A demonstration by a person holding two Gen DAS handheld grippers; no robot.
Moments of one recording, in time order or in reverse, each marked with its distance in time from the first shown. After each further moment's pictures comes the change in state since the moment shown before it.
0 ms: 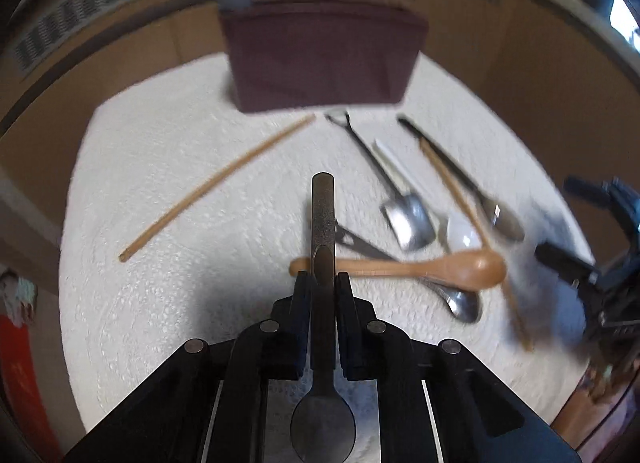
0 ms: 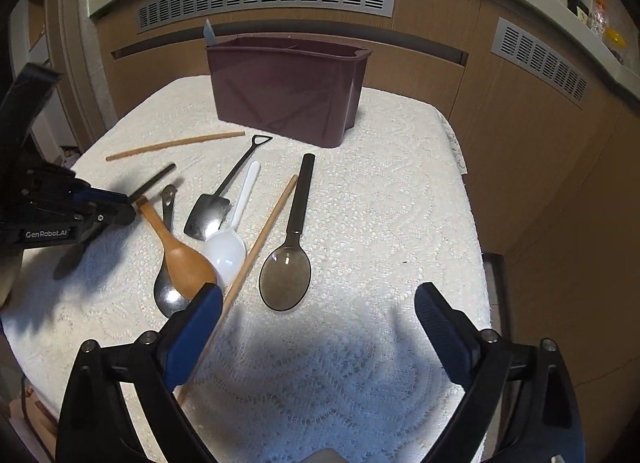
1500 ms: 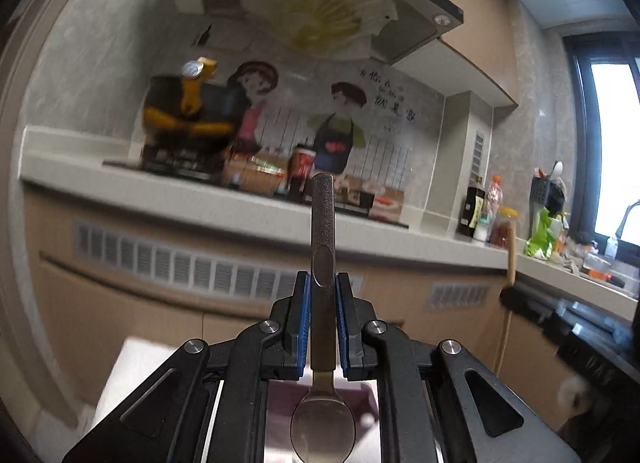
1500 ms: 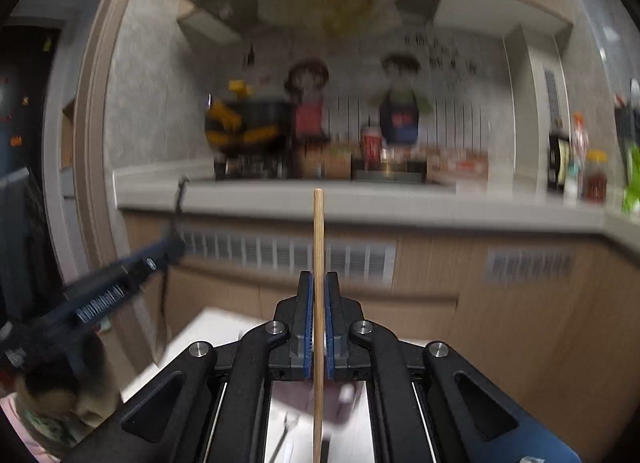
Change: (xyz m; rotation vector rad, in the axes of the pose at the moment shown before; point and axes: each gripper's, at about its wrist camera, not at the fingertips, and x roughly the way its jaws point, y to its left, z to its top) left arm -0.174 0.005 0.149 -0.198 -0.910 -0.009; right arm -0.152 -0.012 0.195 0.039 -0.661 0.059
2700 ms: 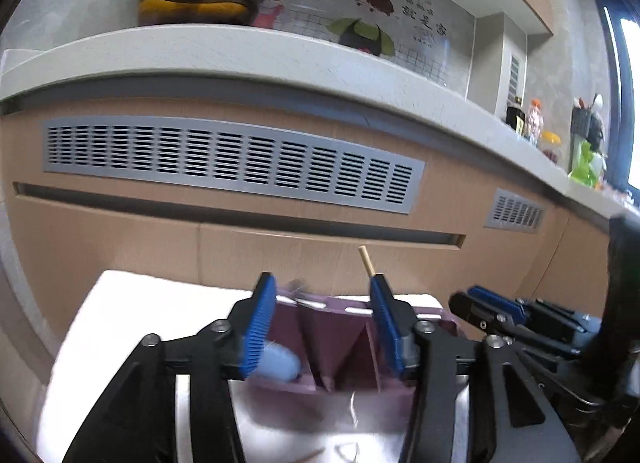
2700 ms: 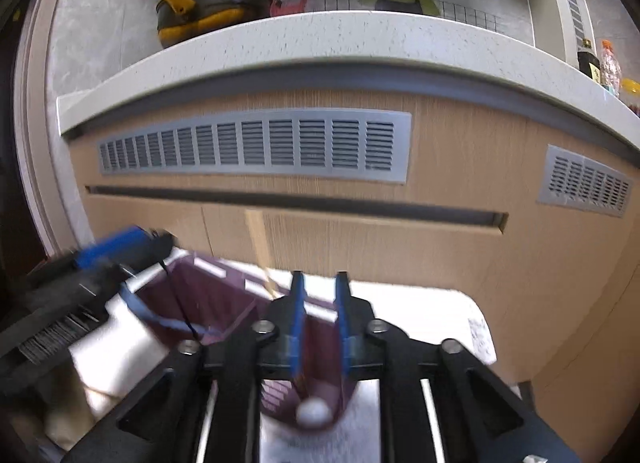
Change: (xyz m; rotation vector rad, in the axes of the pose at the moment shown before) left arm 0.109 0.046 -0.121 0.007 0.247 0.074; right arm 0.170 -0.039 -0.138 0.012 0.273 -0.017
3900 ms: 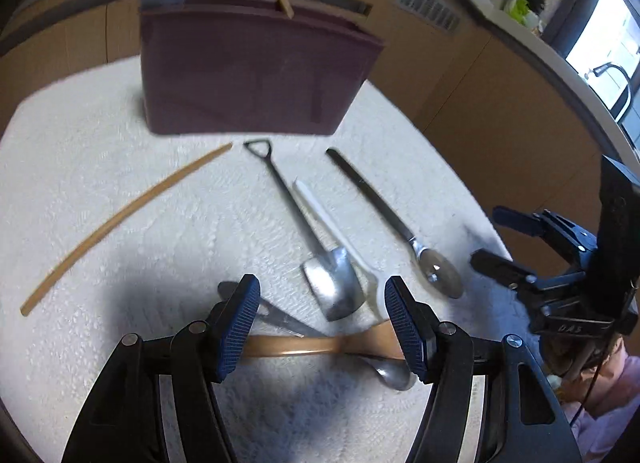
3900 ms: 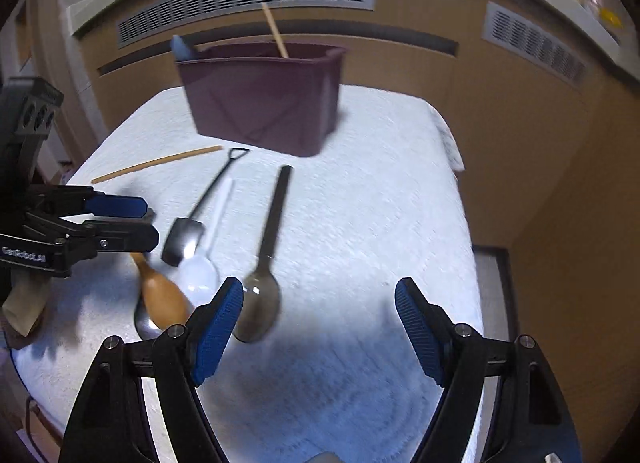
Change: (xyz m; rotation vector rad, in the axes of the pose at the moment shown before) left arm -0.033 -0.024 -0.133 0.086 0.710 -0.330; right arm -0.116 0.003 -0.150 0.021 0.399 -0.040
